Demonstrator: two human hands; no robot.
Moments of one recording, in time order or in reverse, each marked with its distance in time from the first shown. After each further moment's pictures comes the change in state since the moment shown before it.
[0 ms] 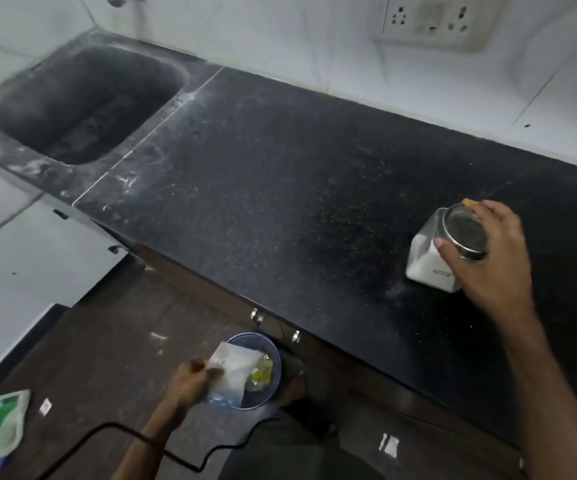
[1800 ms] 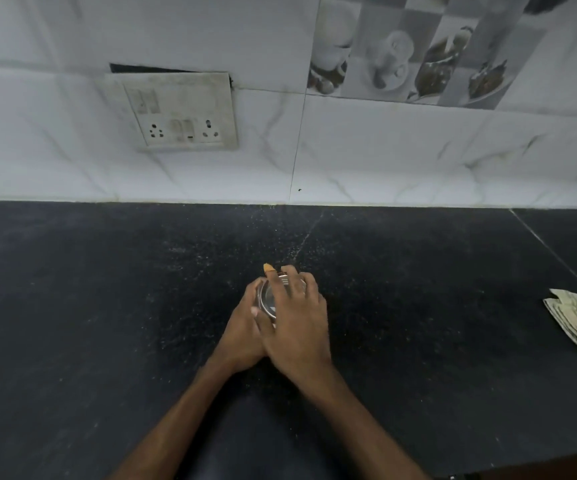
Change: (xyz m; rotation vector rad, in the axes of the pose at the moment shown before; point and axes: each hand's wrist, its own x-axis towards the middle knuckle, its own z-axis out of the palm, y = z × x) left_hand -0.029 0.328 0.257 0.154 -0.684 1.112; right_hand 0.025 -0.025 0.011 -0.380 0.001 0.230
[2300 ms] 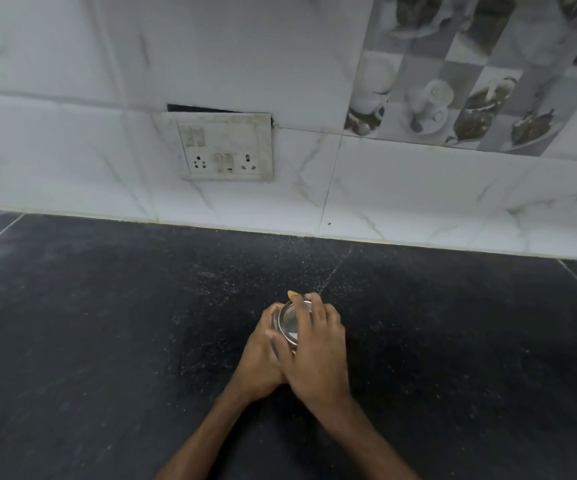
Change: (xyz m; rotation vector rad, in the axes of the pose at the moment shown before) left_hand 0.010 0.008 -0.002 -0.013 0.157 0.026; right_hand 0.020 0.001 -0.001 0.081 0.002 -0.033
